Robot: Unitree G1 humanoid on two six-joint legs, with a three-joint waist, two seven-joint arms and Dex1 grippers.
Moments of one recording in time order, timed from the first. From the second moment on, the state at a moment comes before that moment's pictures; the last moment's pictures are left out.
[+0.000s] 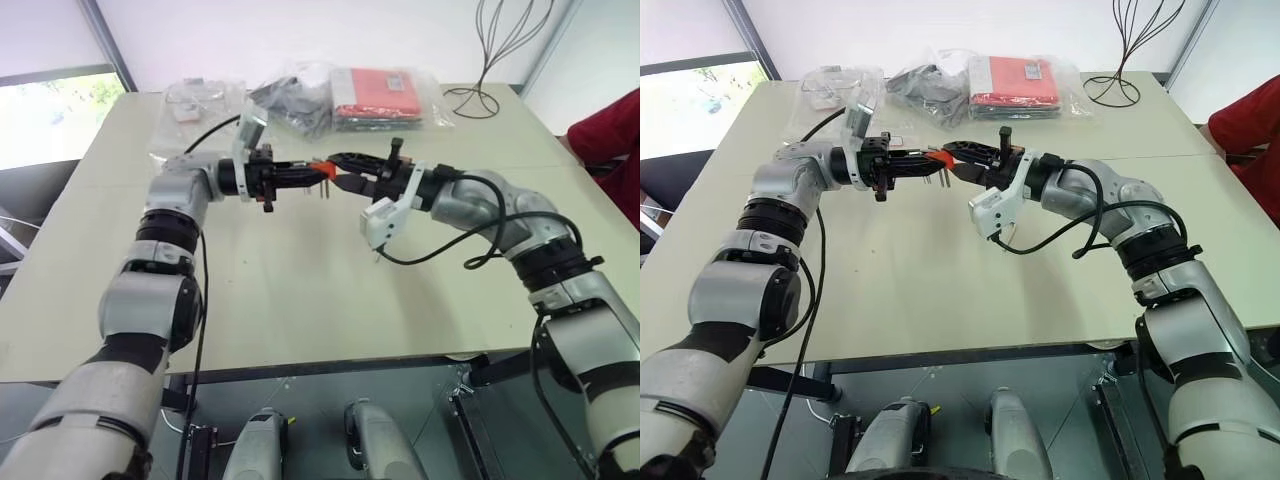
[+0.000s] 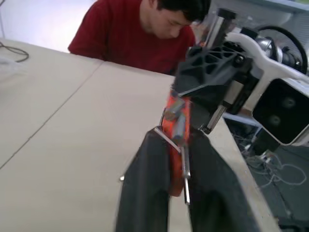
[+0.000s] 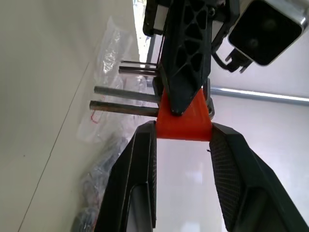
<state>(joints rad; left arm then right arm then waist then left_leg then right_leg) -1.22 0.38 0.03 0.98 -0.31 0.24 -1.48 -1.02 -0.68 0.41 0.49 -0.69 -0.83 0.20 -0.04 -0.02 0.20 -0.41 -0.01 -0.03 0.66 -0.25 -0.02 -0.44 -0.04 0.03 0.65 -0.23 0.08</state>
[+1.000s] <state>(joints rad) -0.82 0.47 -0.05 0.47 -0.26 0.29 -1.43 -0.88 -0.57 0.10 0.17 -0.01 1.13 0.84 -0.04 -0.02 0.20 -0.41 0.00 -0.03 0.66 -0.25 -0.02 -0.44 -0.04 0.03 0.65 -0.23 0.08</state>
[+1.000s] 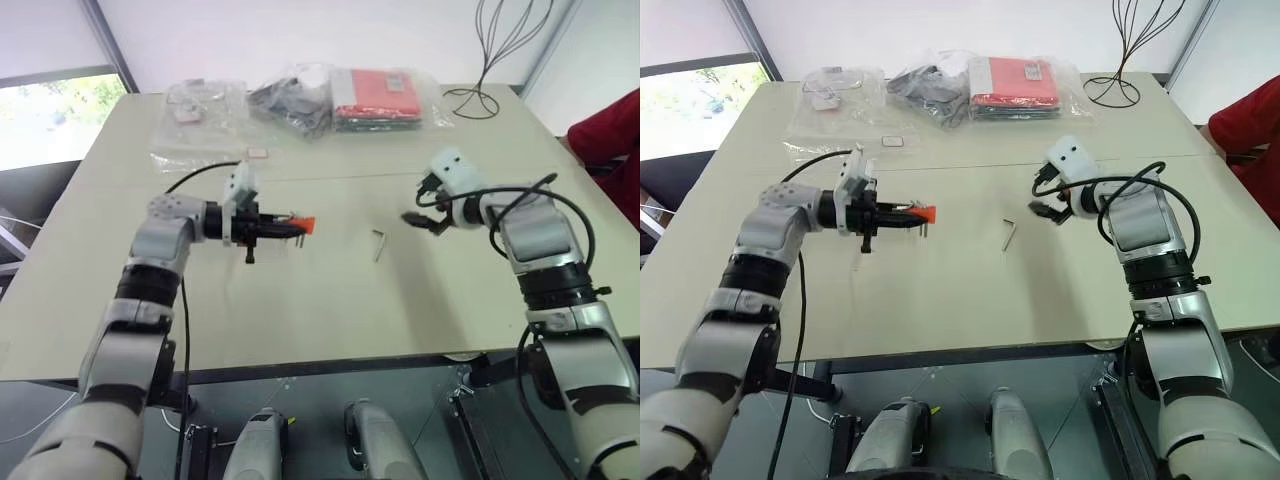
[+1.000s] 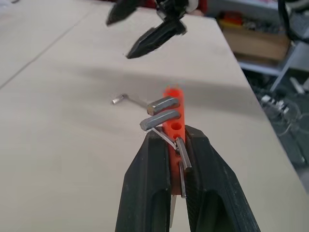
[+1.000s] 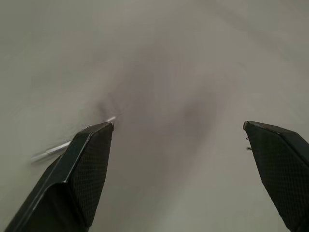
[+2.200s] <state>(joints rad) -0.62 0.45 -0.04 0.18 -0.37 0.38 -1.16 -0.85 -0.23 0.11 0.19 0.02 1.33 0.28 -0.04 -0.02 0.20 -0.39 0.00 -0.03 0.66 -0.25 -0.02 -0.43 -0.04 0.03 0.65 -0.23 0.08</state>
